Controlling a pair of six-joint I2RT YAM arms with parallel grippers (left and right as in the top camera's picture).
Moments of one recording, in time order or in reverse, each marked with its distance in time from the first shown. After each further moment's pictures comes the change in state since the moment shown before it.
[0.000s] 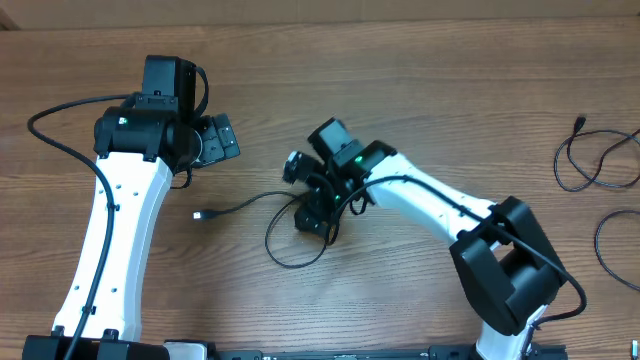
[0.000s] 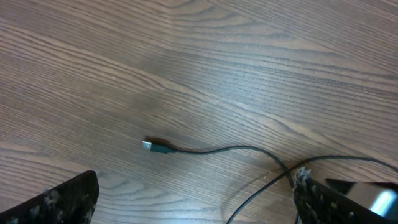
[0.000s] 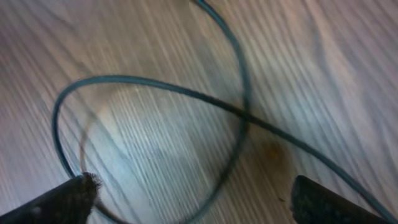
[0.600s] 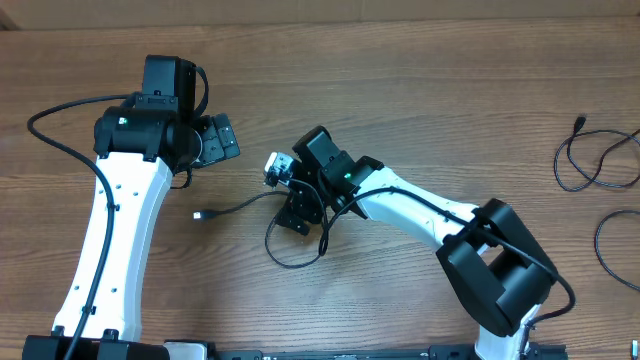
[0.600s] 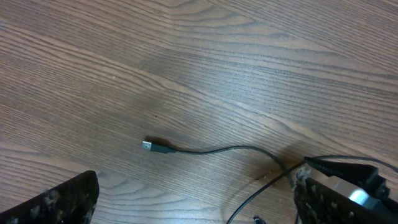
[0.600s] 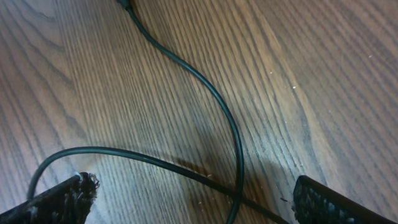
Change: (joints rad) left arm 0.000 0.000 0.000 0.000 0.000 0.000; right arm 0.053 0.023 -0.053 0.271 0.026 -0.008
